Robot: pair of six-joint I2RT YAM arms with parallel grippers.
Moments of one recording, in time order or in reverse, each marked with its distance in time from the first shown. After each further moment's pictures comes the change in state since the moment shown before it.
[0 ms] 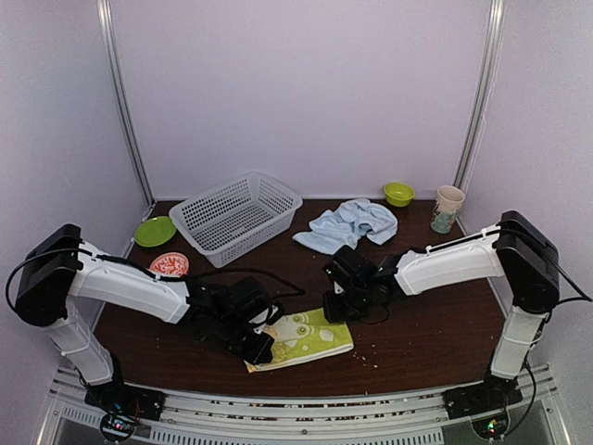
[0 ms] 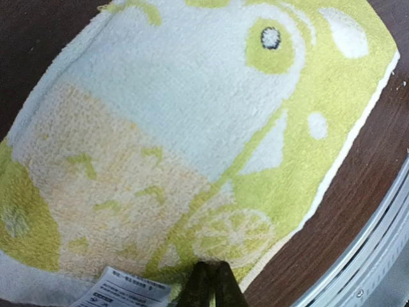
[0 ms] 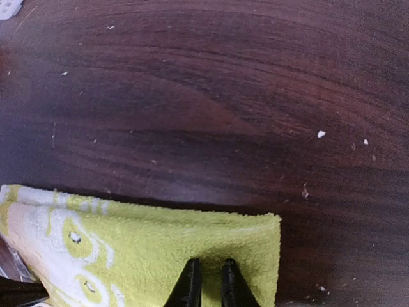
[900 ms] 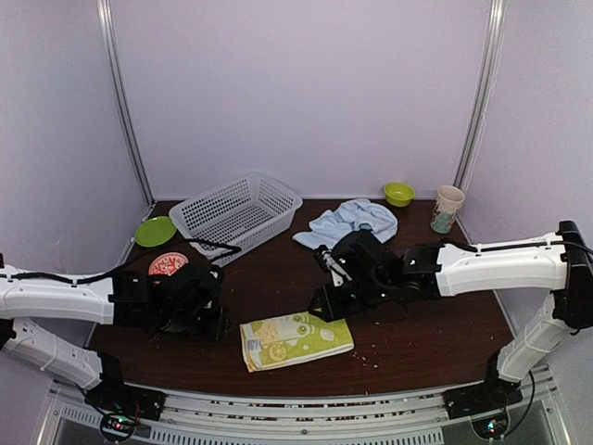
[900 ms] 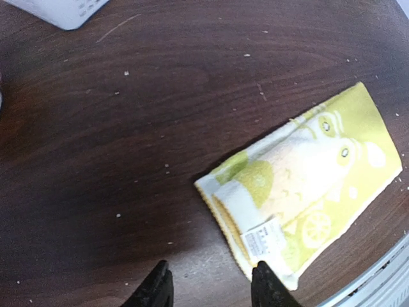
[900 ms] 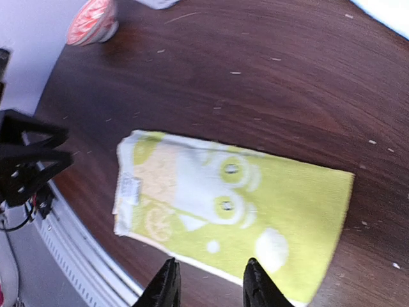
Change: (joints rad) left arm 0.029 -0.474 -0.146 -0.183 -0.439 -0.214; right arm 0.147 -0.267 0.018 -0.068 -0.045 -0.079
